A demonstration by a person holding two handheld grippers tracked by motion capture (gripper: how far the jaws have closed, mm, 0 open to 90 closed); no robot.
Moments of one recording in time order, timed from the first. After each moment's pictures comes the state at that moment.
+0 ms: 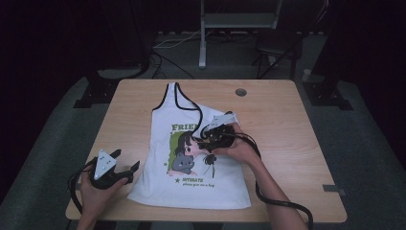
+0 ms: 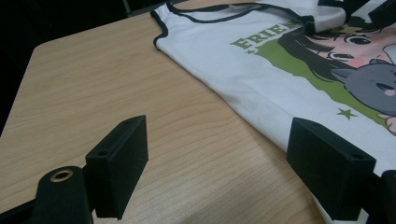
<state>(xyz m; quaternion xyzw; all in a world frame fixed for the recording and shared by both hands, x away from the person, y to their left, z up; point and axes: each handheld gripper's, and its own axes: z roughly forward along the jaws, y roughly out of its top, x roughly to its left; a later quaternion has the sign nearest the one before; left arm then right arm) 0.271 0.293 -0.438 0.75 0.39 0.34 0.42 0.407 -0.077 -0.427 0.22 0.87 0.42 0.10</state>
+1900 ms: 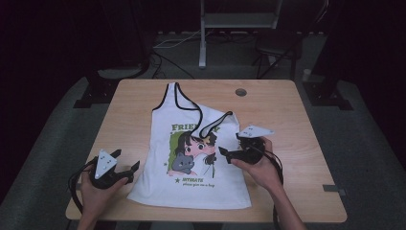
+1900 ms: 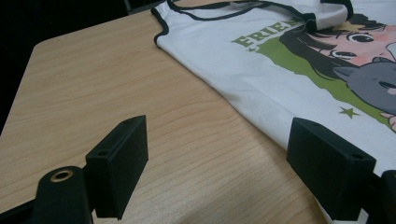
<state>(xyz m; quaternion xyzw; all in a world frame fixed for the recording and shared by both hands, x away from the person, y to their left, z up) 0.272 0.293 -0.438 0.75 0.40 0.33 0.42 0.337 -0.148 -0.413 0.37 0.78 0.47 0.18</state>
